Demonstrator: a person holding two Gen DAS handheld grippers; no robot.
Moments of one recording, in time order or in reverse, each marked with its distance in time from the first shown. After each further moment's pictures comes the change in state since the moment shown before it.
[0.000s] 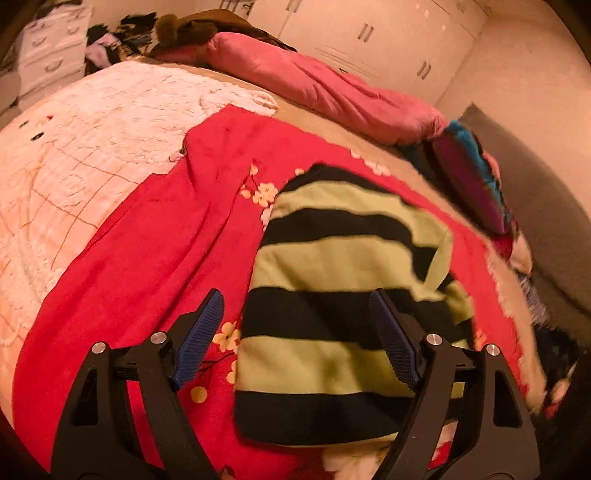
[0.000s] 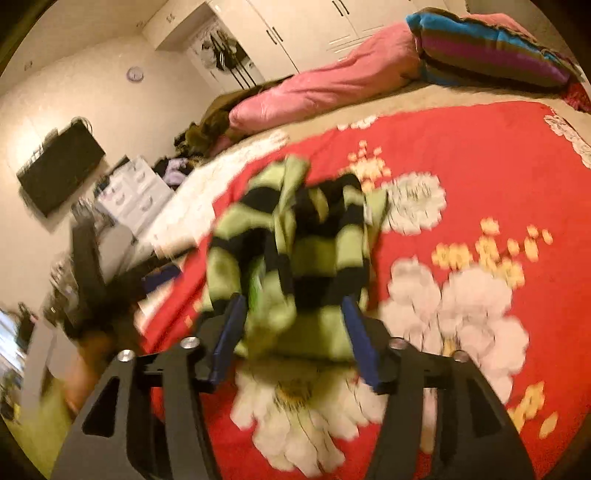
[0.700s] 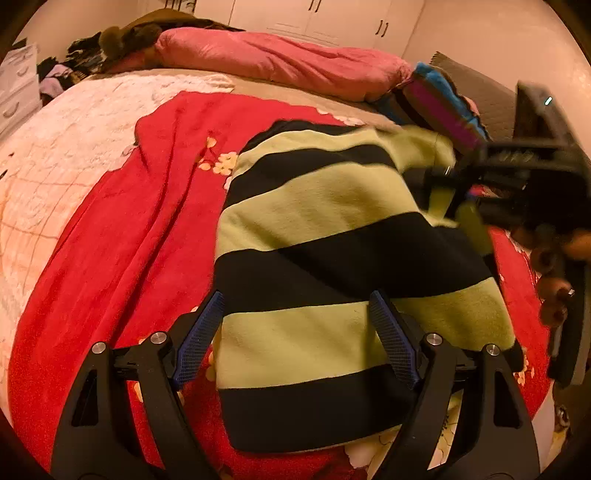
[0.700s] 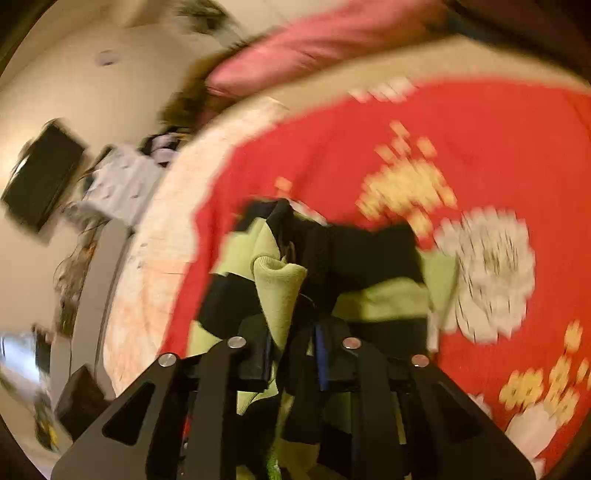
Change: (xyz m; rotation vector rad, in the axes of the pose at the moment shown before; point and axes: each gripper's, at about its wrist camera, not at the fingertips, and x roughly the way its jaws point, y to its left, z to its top) left arm 0.028 -0.016 -0.023 0.195 0.064 -0.038; right arm 0.114 0.011 0.111 0.029 0.187 0.056
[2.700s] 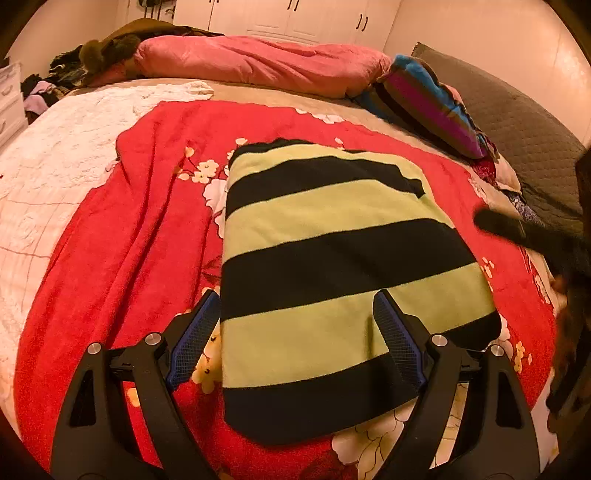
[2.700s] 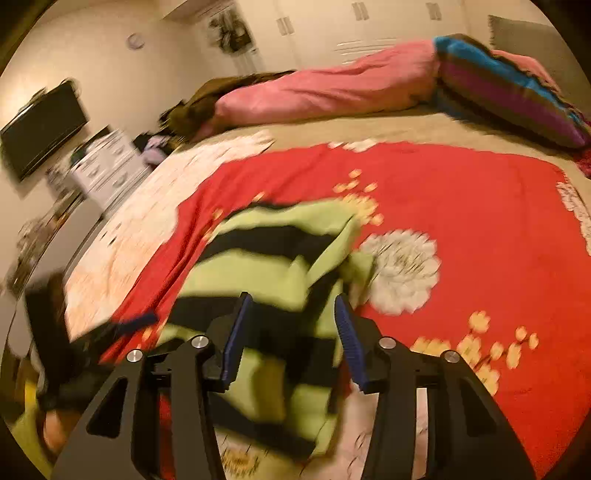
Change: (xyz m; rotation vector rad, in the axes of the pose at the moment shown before) left arm -0.001 -0.012 0.002 0.064 0.010 -0.024; right arm -0.065 -0.004 -0.075 -0.196 -0.120 -0.213
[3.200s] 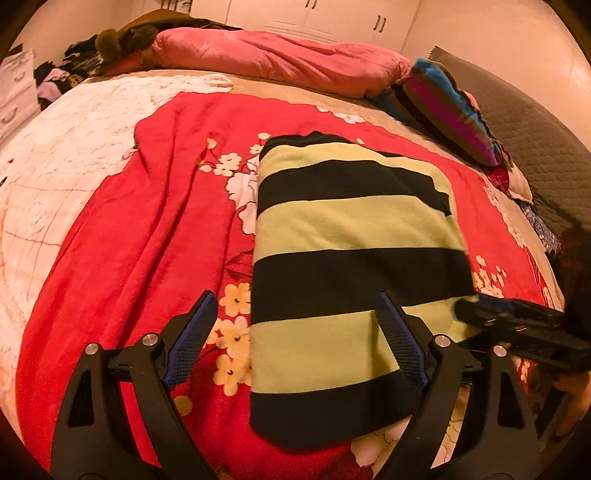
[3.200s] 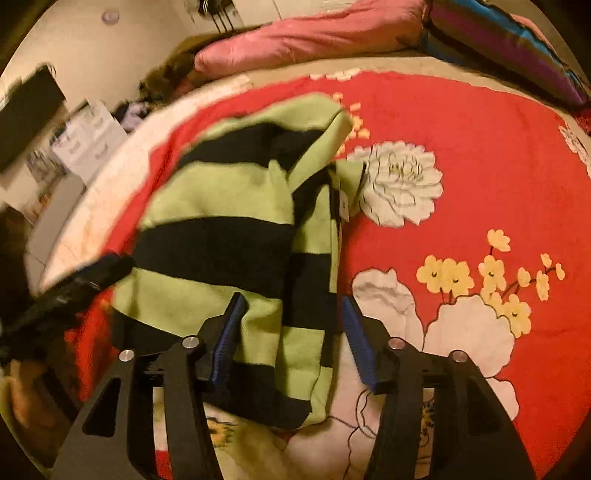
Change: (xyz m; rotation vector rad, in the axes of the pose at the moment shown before) left arm 0.004 0.018 0.001 -0.054 0.012 0.035; right arm 0.035 -0.017 -0.039 0.086 0.128 -0.026
